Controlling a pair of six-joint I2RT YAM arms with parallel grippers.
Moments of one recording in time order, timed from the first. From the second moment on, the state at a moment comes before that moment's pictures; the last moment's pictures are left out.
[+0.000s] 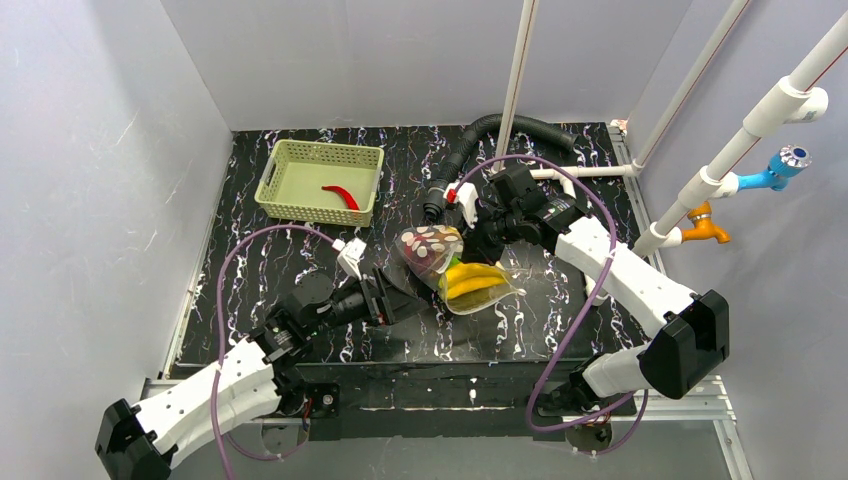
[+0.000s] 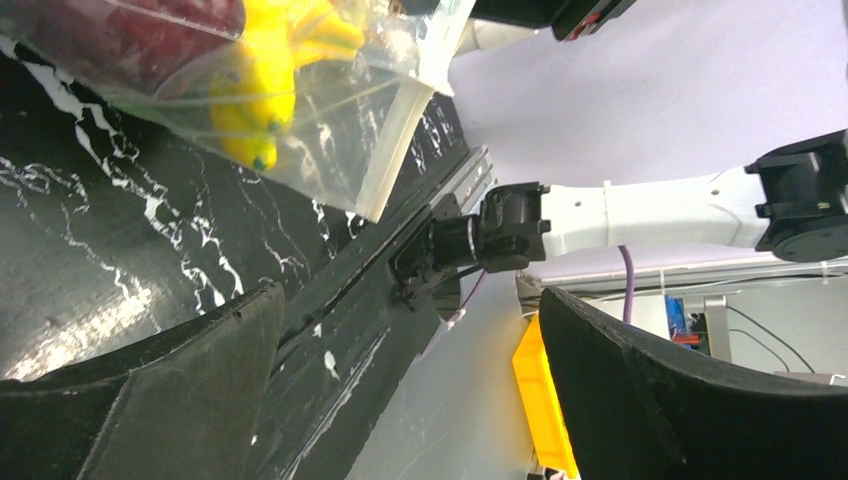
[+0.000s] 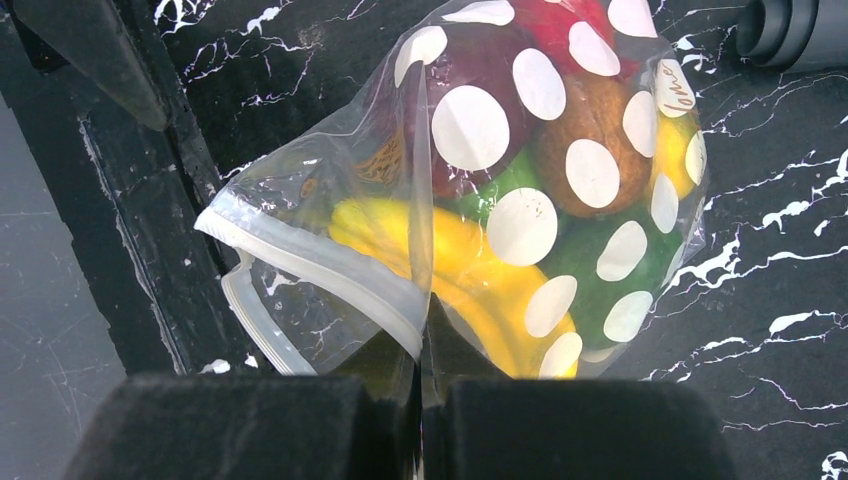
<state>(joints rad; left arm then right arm) -0.81 0.64 0.37 0.03 0.29 -0.98 0.63 1.38 1.24 -0.77 -0.51 -0.35</state>
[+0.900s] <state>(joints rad) -0.89 0.79 0.37 0.21 0.16 -1.04 0.63 1.38 1.24 -0.76 -0.53 -0.34</state>
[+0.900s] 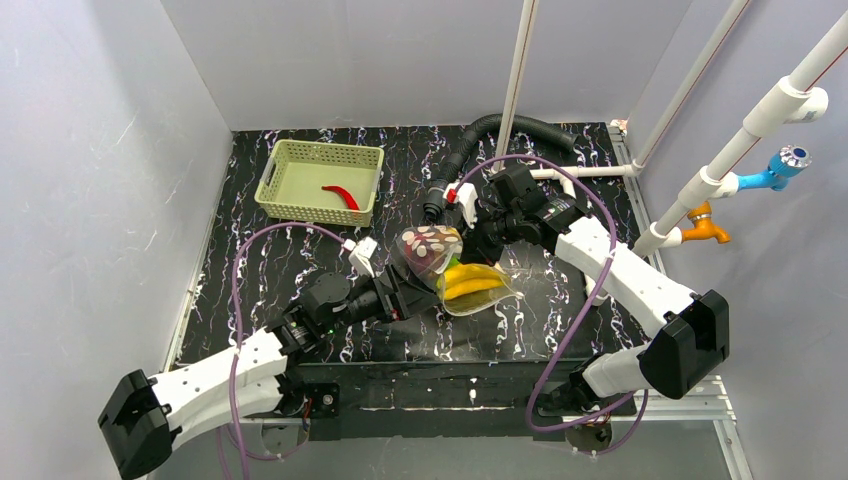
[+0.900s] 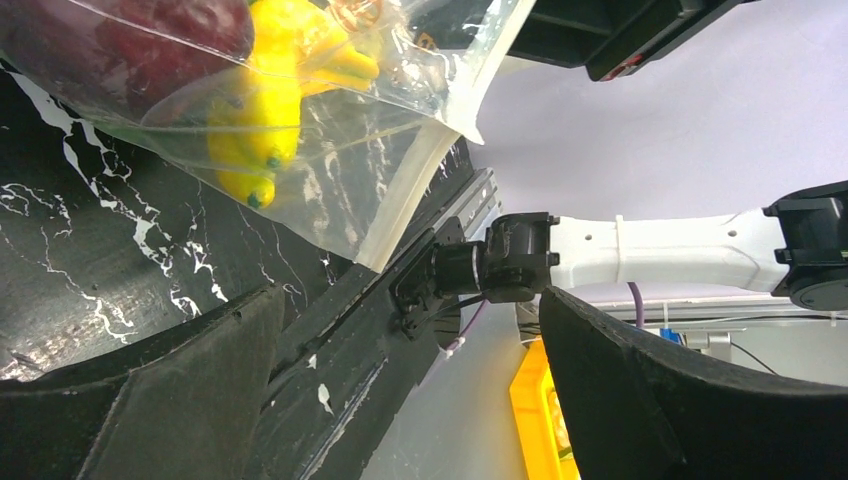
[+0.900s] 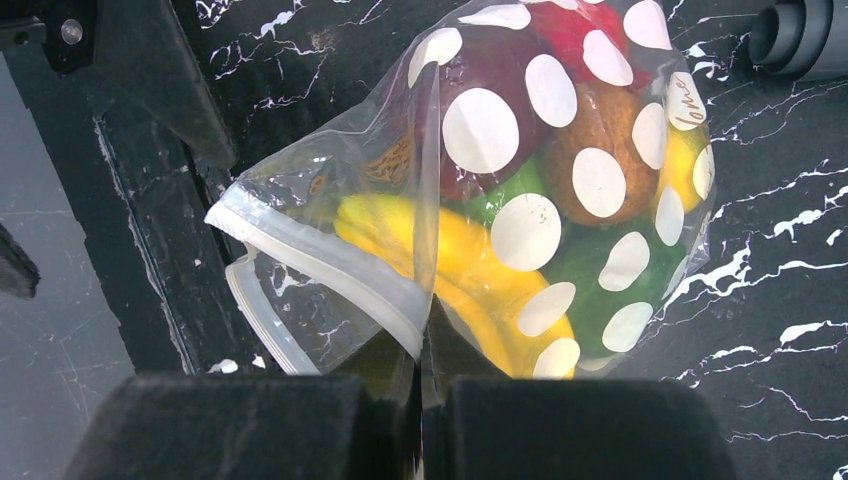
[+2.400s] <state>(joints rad) -0.90 0.90 0.37 0.33 0.16 -1.08 0.63 1.41 1.24 -0.77 -0.55 -0.34</state>
